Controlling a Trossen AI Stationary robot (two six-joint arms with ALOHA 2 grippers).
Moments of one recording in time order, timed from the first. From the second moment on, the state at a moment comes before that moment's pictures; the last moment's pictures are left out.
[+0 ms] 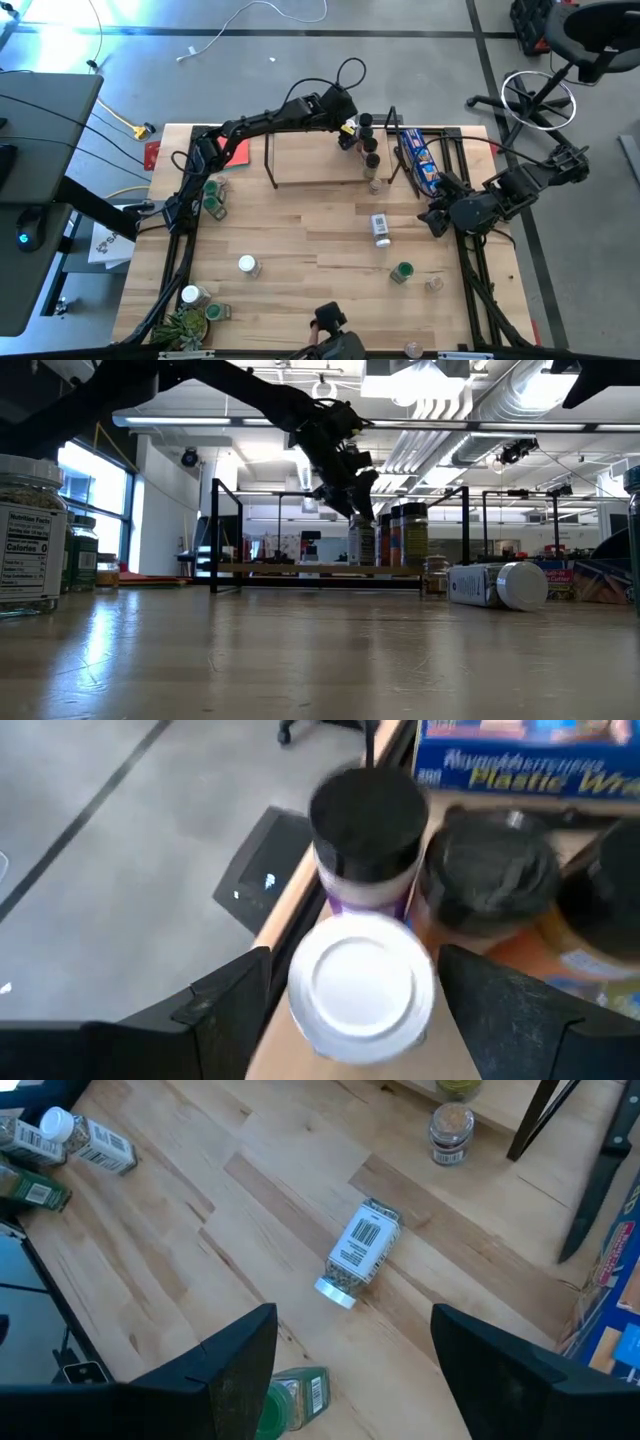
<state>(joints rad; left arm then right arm) 0.50 2.26 2.07 -0.59 -0.10 0.13 0.46 0.94 1.16 -1.30 0.39 1.26</state>
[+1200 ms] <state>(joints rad) 0.53 2.26 2.07 -0.61 0.04 0.59 0.46 0.94 1.16 -1.30 0.38 1.31</state>
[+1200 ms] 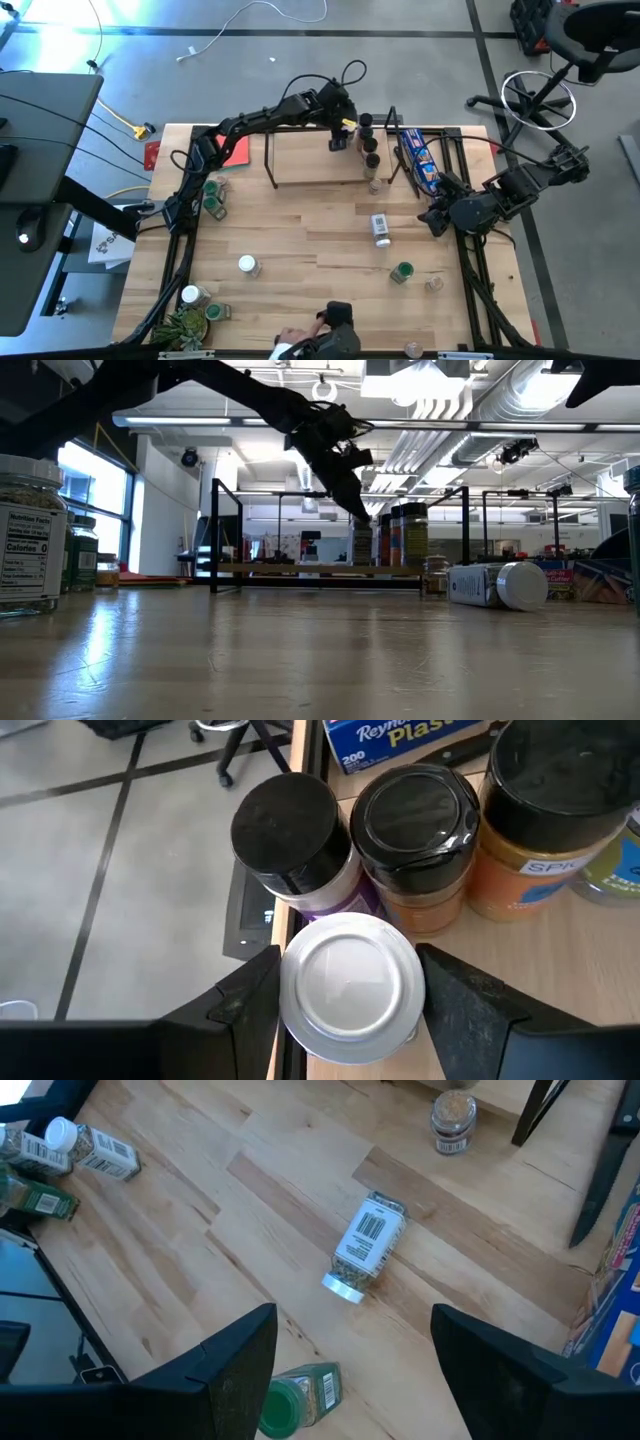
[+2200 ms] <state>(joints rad) 0.60 2.27 2.07 -0.58 0.26 0.66 0.46 0.94 1.16 -1.29 0.36 1.42</state>
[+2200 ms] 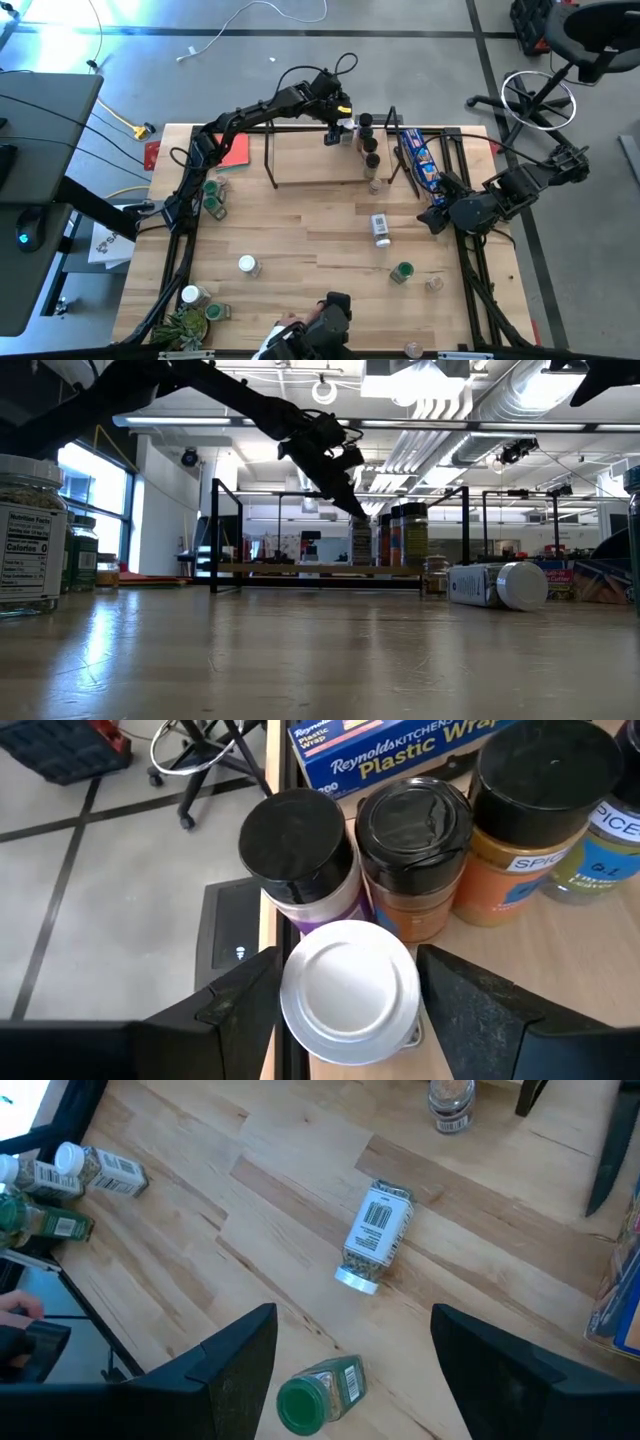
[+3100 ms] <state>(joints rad) 0.60 2.25 2.07 -0.55 0.22 0.72 0.46 0.94 1.16 -1.27 0.36 1.47</state>
